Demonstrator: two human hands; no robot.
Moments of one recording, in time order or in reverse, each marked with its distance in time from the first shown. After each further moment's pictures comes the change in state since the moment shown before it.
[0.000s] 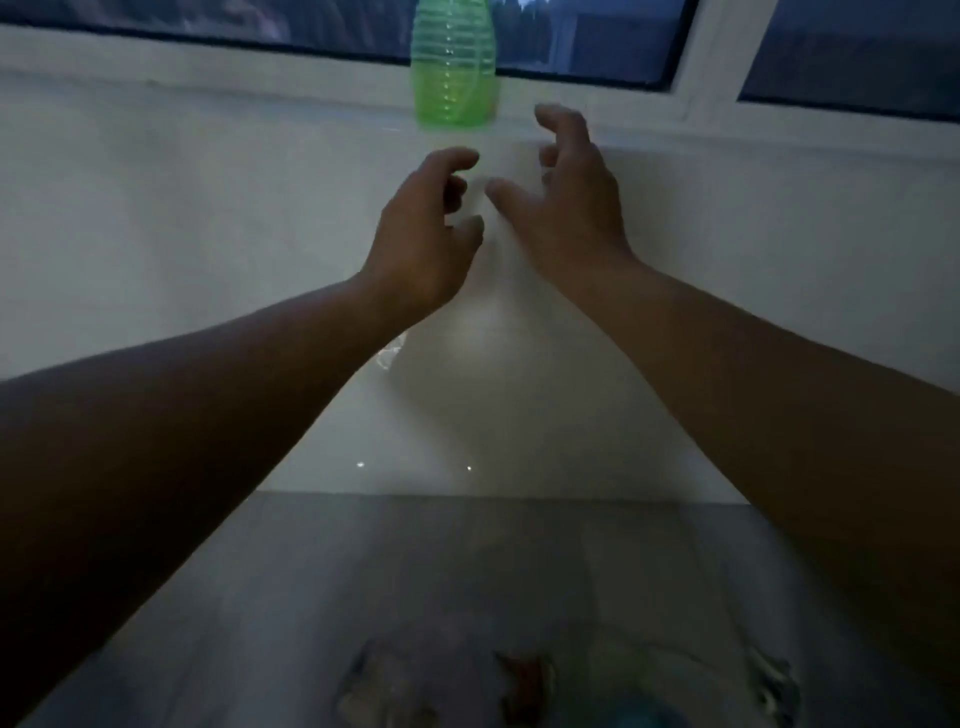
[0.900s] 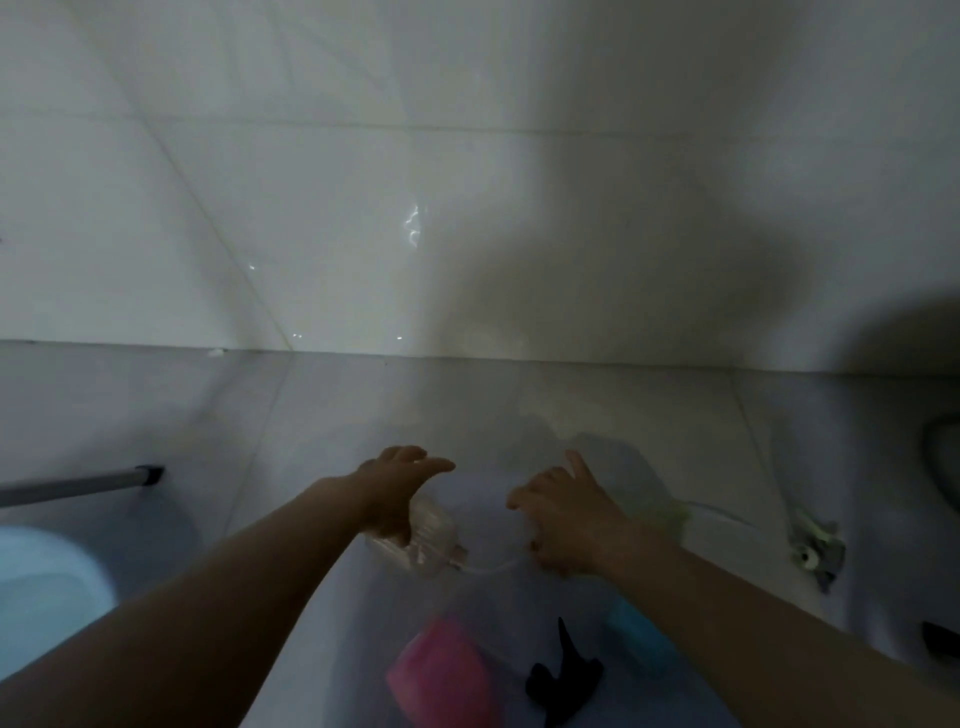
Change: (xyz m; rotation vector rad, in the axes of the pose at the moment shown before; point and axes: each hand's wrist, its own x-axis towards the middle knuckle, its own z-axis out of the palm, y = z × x) left_hand -0.303 -0.201 0.064 0.689 -1.371 -0.377; right_hand -0.354 0.203 0.088 -0.610 -1.314 -0.148
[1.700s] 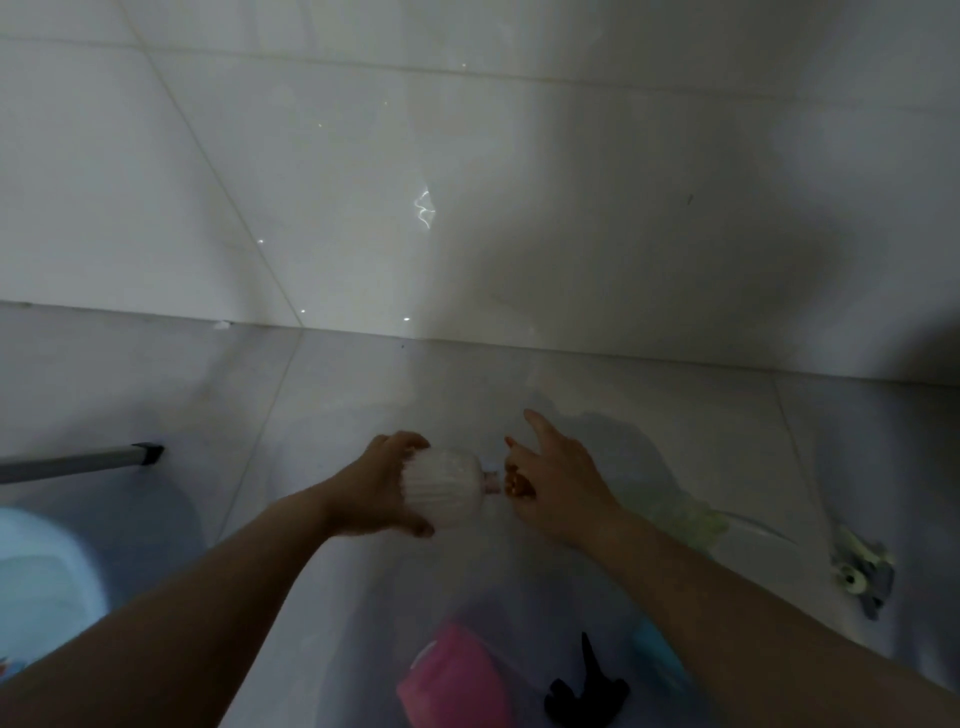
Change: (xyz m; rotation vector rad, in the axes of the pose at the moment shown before) left_hand 0.012 -0.054 0.042 -0.803 0.243 0.031; right_hand 0.055 -0.011 0.013 0.351 0.352 0.068
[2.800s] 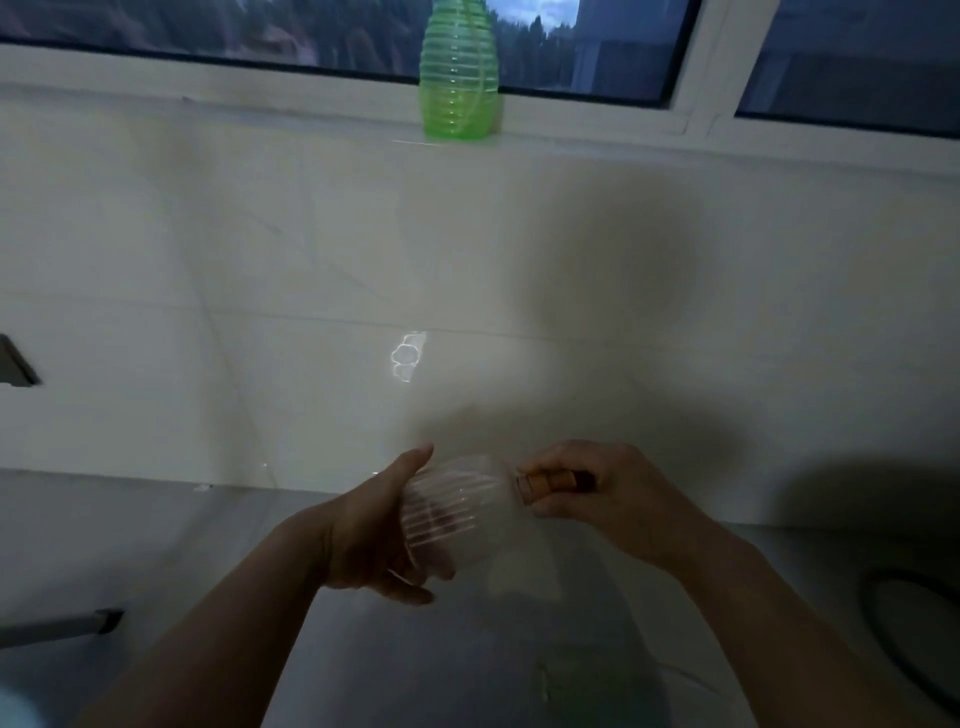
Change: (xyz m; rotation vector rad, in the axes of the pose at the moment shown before) left_hand -0.059 0.204 -0.078 -0.739 -0.339 -0.127; right_hand -0.058 -0.021 -0.268 0.551 0.276 -0.227
